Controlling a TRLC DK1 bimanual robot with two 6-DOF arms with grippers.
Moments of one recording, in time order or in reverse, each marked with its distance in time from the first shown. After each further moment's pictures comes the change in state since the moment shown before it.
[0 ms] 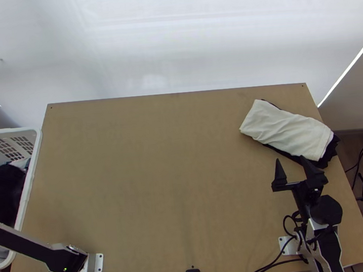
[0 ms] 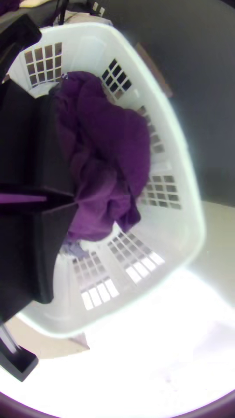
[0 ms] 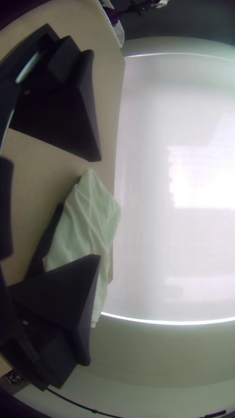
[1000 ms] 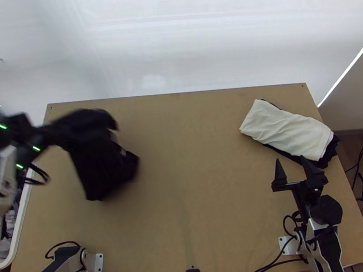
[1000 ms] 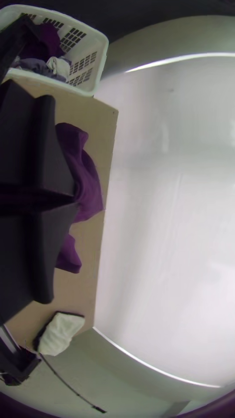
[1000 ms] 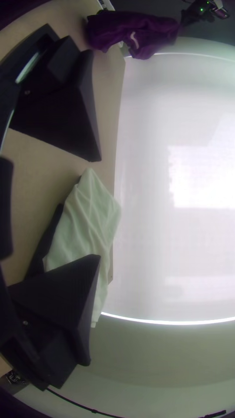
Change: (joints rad) left arm -1.022 -1.088 -0.557 -0.037 -0.005 -0.063; right arm -0.001 0.000 0.000 0.000 0.000 0.000
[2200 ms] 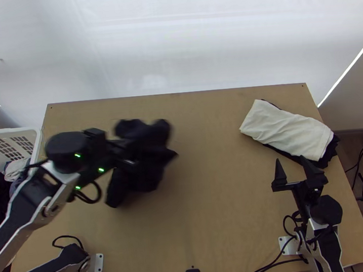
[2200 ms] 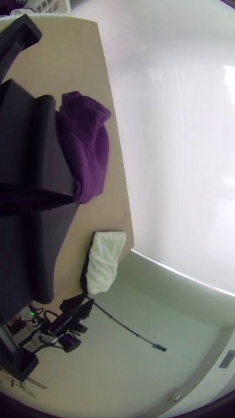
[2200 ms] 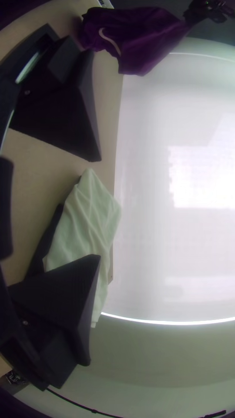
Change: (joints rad) left arm -0.655 0.001 -0.129 0.205 -0.048 -0.118; right arm 0.000 0.000 0.000 0.000 0.000 0.000
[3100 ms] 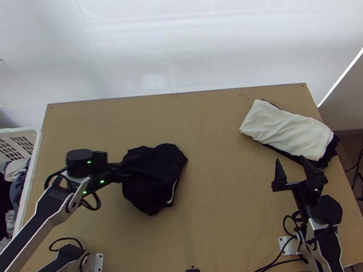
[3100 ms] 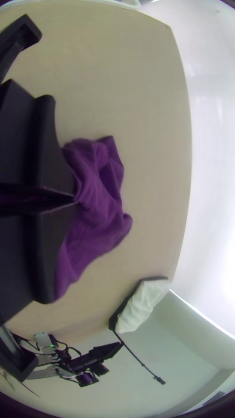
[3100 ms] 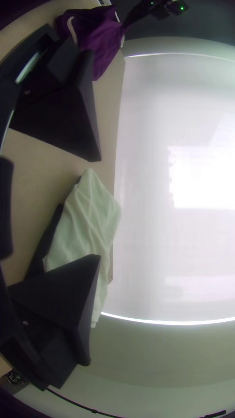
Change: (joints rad) left arm 0.270 -0.026 -0.488 0.186 0.179 0.050; right arm 0.000 0.000 0.000 0.000 0.000 0.000
